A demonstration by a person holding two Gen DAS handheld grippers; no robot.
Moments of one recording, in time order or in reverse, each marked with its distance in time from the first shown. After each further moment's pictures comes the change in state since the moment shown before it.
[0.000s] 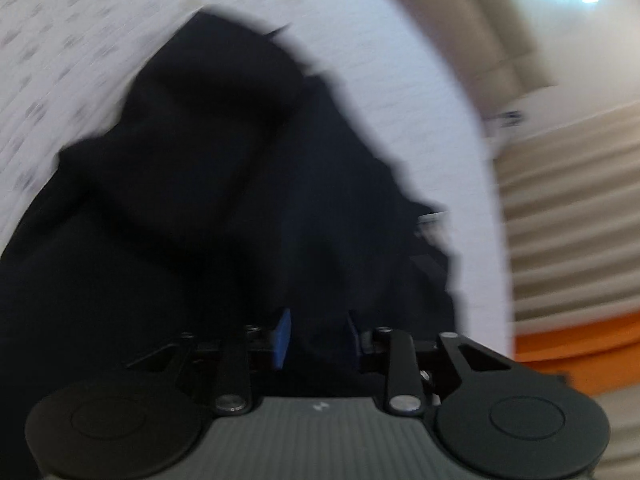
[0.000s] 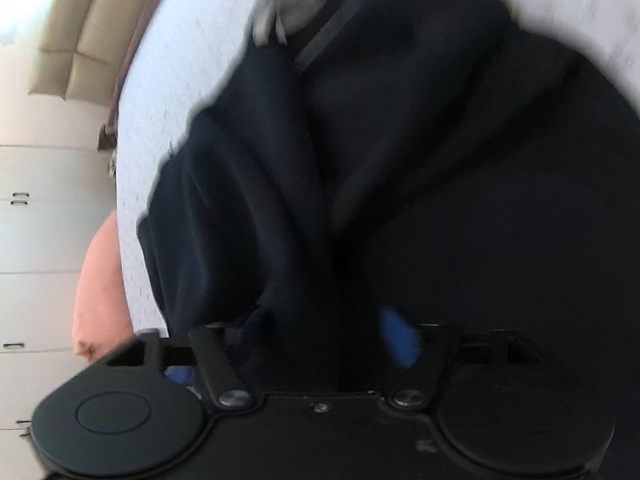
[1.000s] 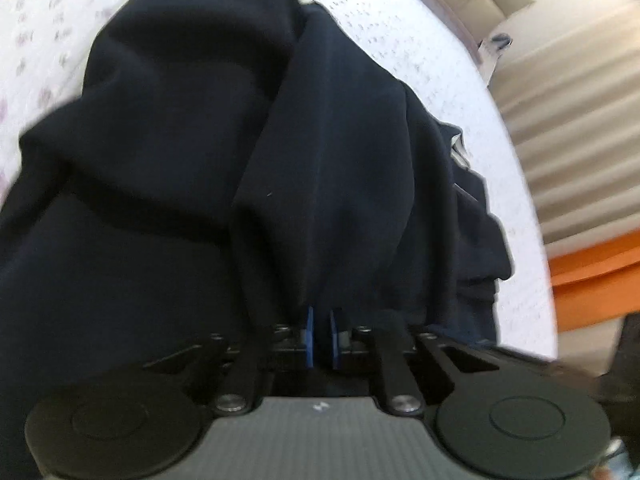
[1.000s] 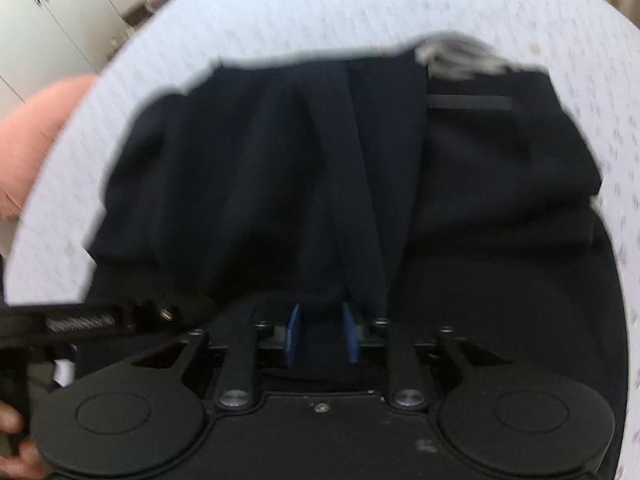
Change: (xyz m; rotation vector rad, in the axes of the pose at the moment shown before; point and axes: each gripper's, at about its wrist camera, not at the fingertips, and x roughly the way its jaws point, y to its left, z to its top) left arm 0.021 0.014 -0.016 0.186 0.108 -0.002; right arm 0.023 0.088 -0.061 -0.640 -0.170 -0.413
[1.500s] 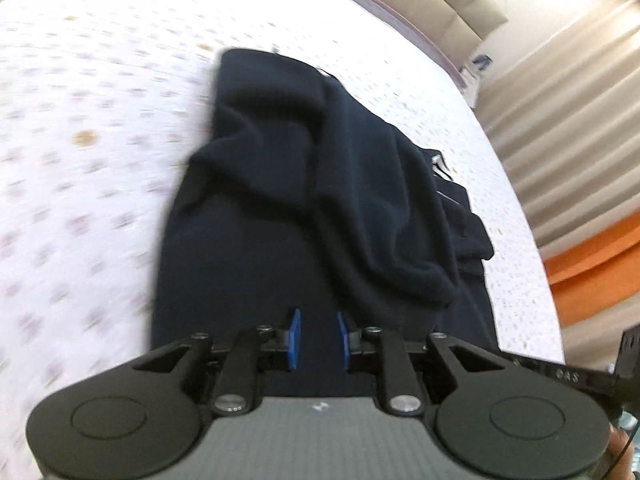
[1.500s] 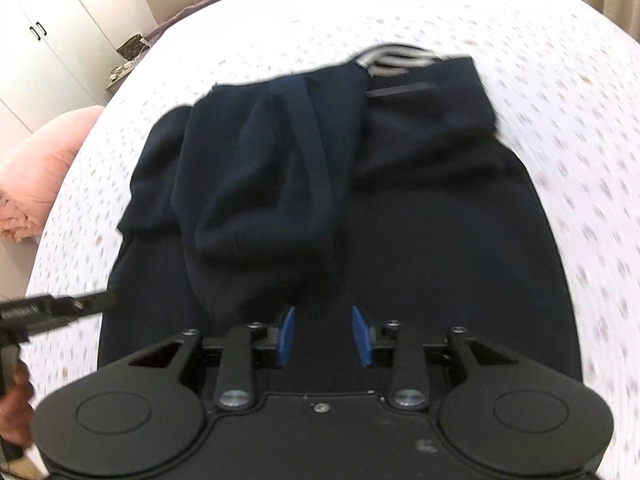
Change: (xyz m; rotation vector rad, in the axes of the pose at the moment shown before) left arm -0.137 0.020 -0.061 0.111 -0.130 0.078; right arm -0.091 -0.033 -0.075 0.089 -0.069 0.029
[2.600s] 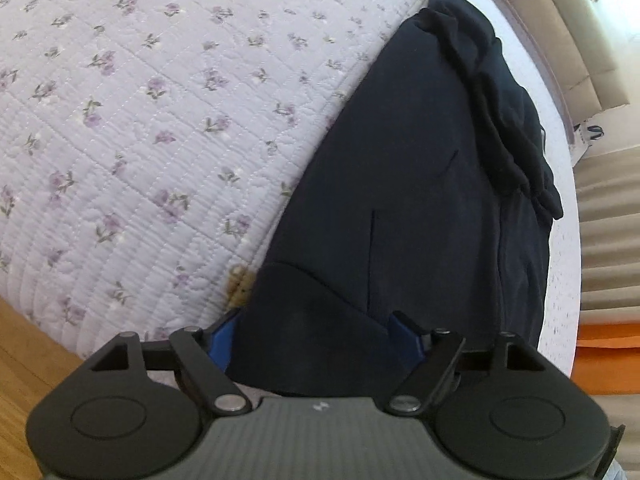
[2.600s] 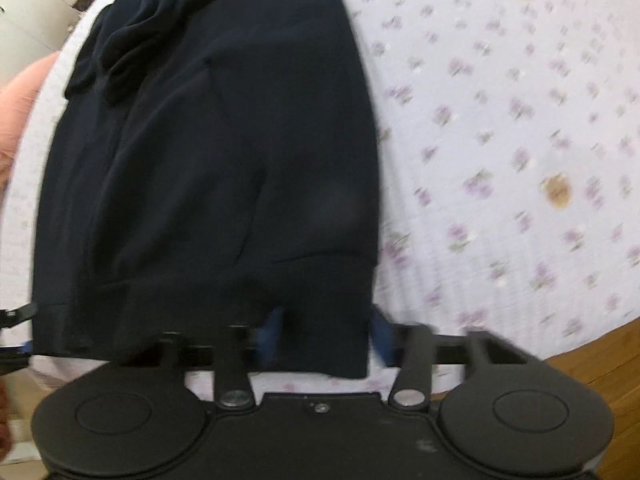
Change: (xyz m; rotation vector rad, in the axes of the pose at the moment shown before) left arm -0.093 0.049 -0.243 -0.453 0.060 0.152; right arm -0.068 -0.147 -0.184 0.101 0.258 -0.014
